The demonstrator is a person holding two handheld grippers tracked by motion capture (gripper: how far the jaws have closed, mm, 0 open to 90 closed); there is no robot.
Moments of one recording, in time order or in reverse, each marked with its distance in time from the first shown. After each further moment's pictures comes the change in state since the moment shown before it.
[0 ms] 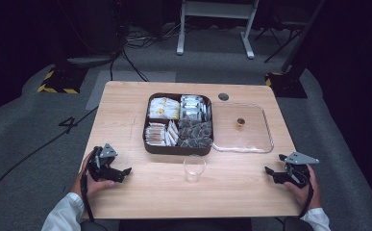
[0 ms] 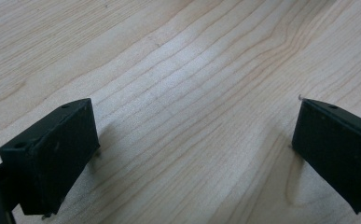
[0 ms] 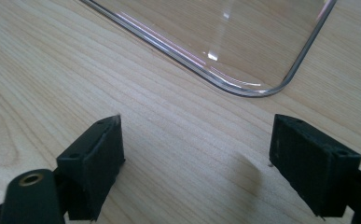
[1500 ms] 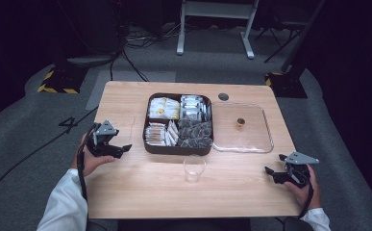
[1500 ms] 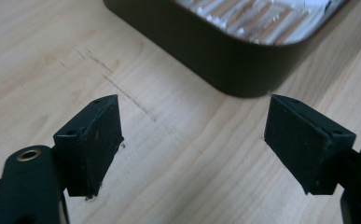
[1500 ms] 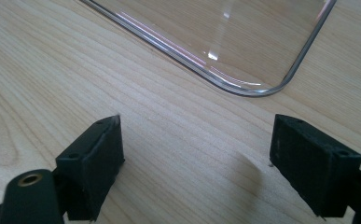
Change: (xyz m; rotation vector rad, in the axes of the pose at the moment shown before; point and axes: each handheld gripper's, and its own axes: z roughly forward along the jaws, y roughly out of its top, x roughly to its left) left arm 0.032 0.068 -0.021 -0.101 -0.022 0.113; right arm 0.000 0.000 0.000 0.001 0.001 0.005
